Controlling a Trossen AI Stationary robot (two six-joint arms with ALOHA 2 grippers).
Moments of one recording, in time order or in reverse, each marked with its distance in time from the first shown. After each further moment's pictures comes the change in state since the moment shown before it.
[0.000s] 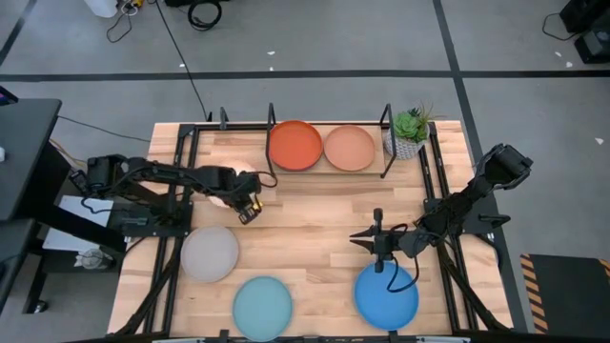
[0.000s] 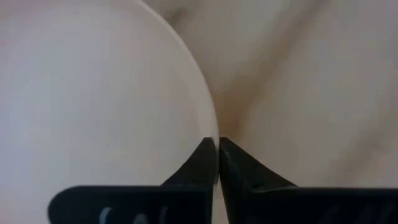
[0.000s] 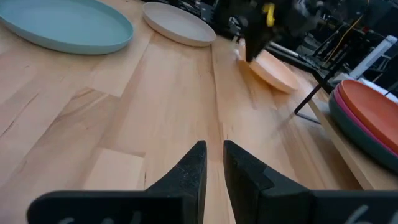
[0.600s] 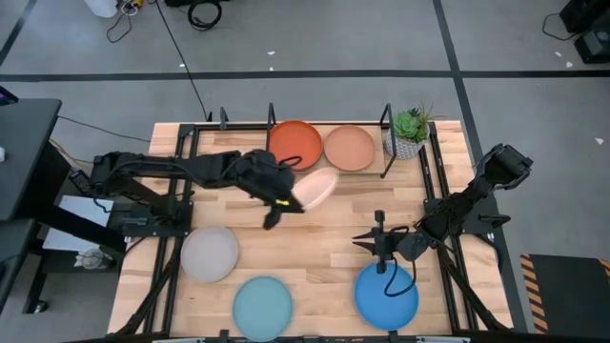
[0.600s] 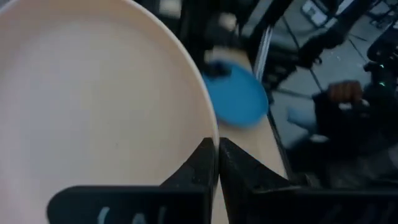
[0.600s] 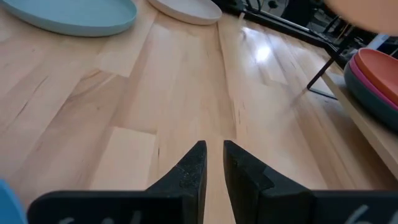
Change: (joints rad) left arm -0.125 0.039 0.508 0.334 0.408 0.221; right arm 0.023 0.000 0.000 -0.108 0.003 0.138
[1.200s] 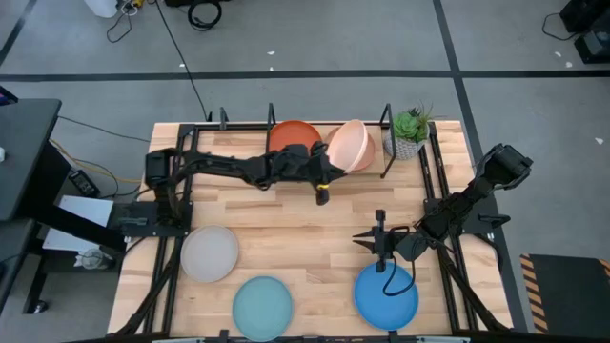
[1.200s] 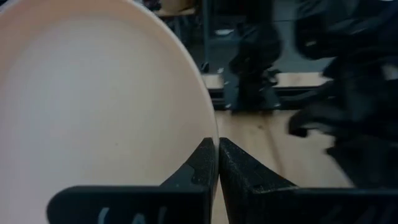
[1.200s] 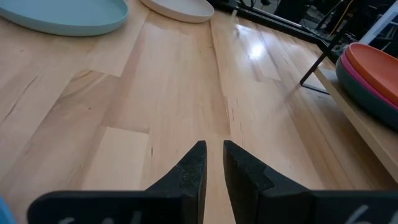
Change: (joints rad) left arm 0.139 0.430 0.036 0.687 -0.277 0.298; right arm 0.000 0.000 0.000 -0.010 0.028 0.024
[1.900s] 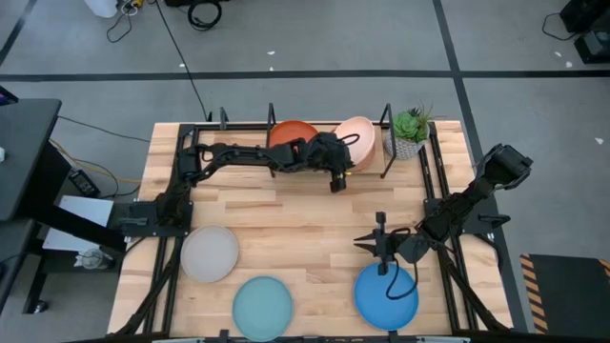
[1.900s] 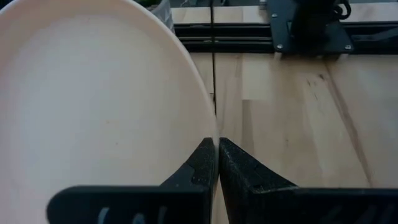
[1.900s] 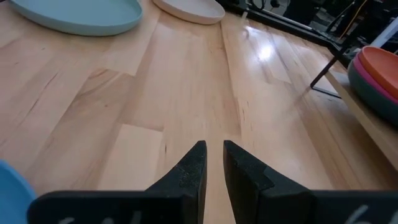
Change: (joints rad) left arm 0.075 0.272 0.374 -0.366 -0.009 0.044; right arm 0.026 0.000 0.000 -0.006 -0.014 0.001
